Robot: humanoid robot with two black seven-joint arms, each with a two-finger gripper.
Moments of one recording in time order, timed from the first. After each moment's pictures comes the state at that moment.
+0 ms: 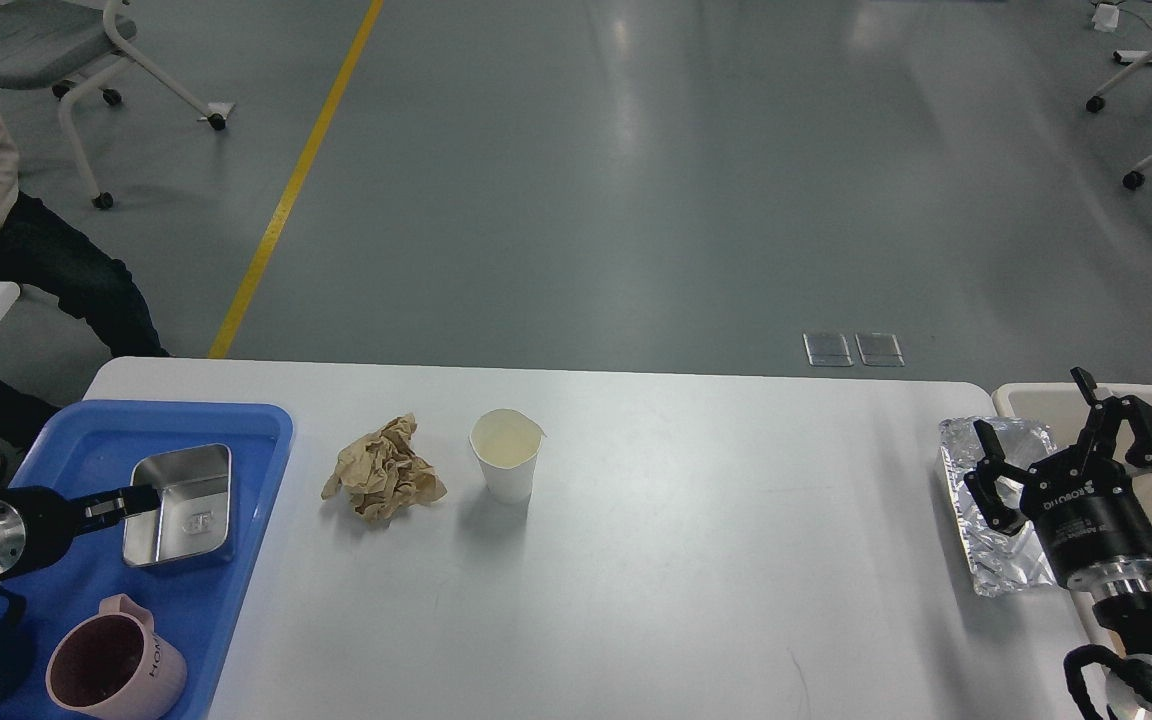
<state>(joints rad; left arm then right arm) -0.81 0.75 0.16 -0.69 0.84 -0.19 -0.22 -0.10 -0.20 1.70 1.36 -0.52 0.32 0.14</state>
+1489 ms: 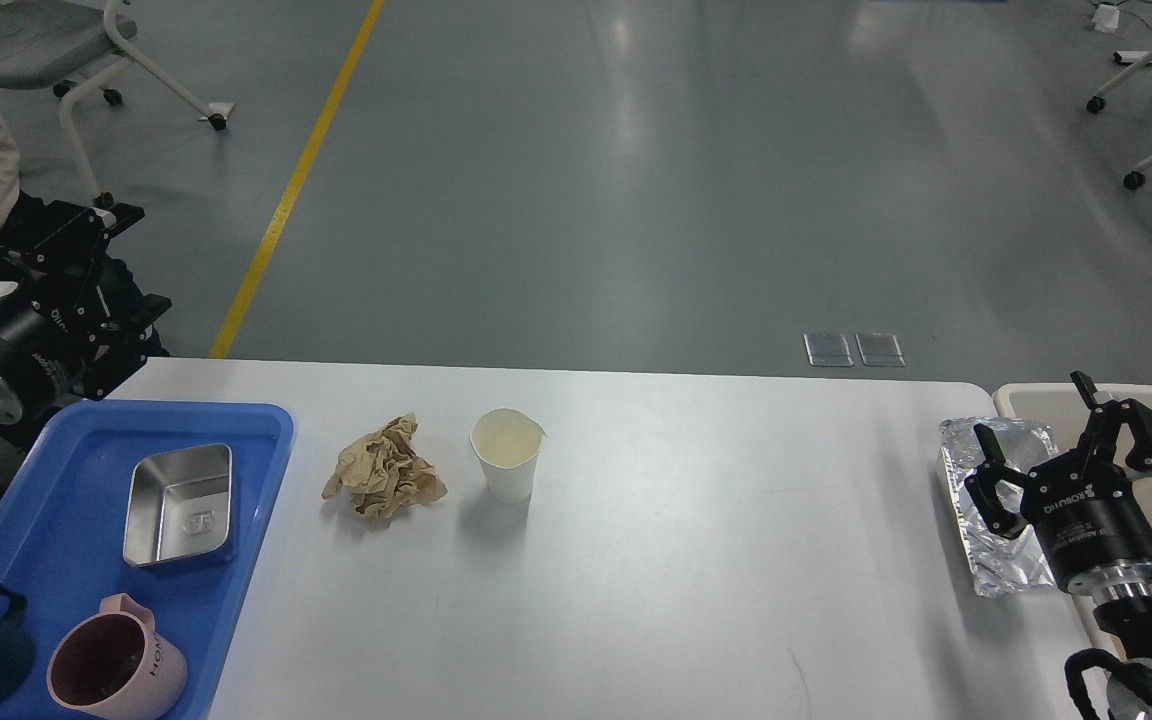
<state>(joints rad) -0.77 1.03 -0.29 -1.49 0.01 0.09 -0.33 -0.11 -0.20 1.70 1.36 -0.52 0.32 0.14</state>
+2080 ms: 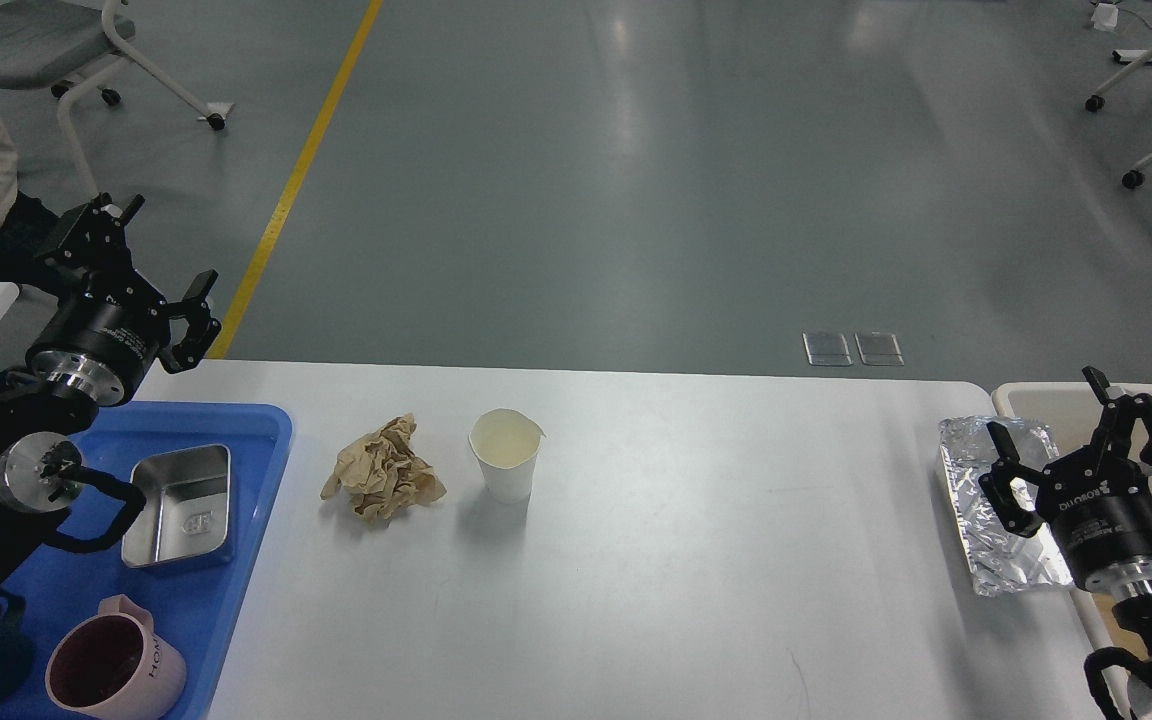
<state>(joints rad) -0.53 0.60 -0.78 -1.14 -0.05 0.00 -0.31 -0.11 -0.24 1.70 1.36 -0.52 0.32 0.13</state>
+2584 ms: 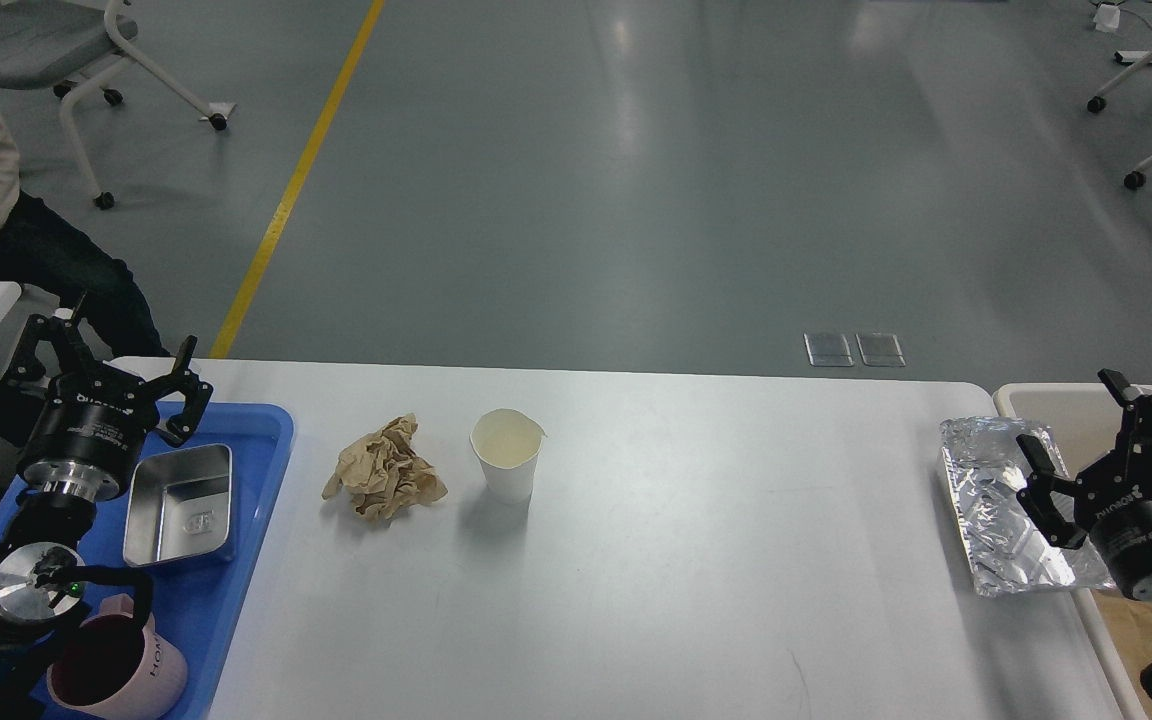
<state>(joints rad) -0.22 0.39 -1.16 -1.12 -0.04 -0.22 -0.33 -0.14 -0.39 1.66 1.38 -0.62 0.32 0.13</state>
